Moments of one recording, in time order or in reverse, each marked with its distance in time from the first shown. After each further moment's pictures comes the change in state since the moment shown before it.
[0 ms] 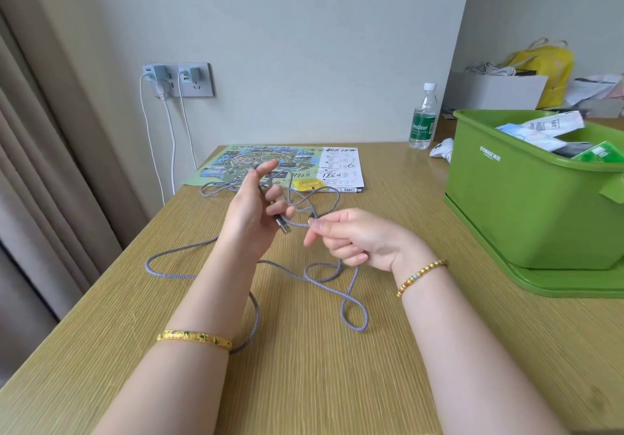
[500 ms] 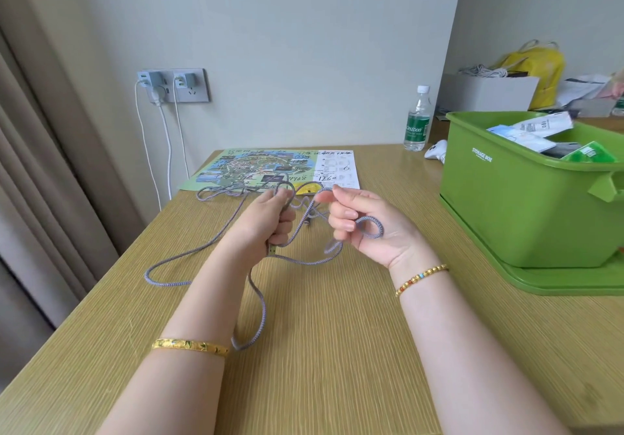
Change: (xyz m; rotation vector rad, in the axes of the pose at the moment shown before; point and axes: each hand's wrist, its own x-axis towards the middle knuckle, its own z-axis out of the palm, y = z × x) left_hand -0.001 -0.006 0.001 0.542 -0.110 -0.138; right_hand -0.002 -0.001 -0.011 0.552 0.018 -0.297
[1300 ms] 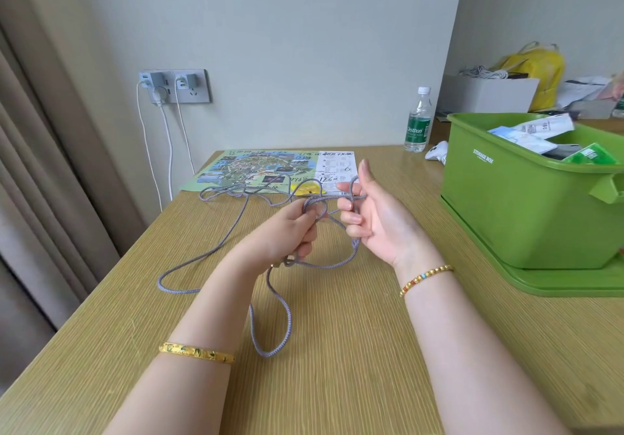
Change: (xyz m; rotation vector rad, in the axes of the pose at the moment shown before) left_hand -0.020 0.000 0.016 0.457 -0.216 0.129; right_hand 0.004 -0.004 -0.001 -0.009 0.316 0.000
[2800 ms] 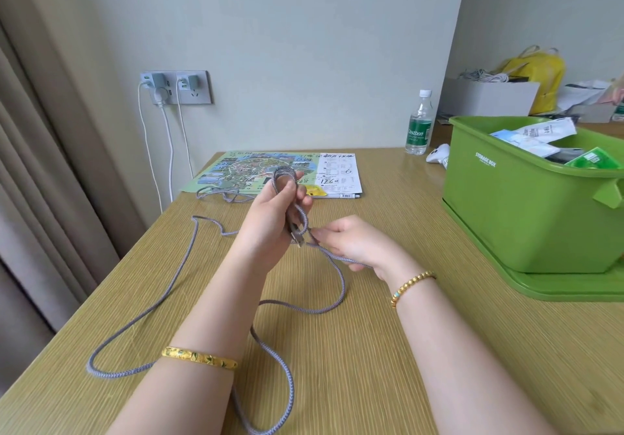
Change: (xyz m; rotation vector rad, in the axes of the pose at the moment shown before) left_hand 0.012 0.002 -0.003 -0.919 0.235 0.198; right_hand -0.004 0.022 0.018 -1.028 0.042 0.112
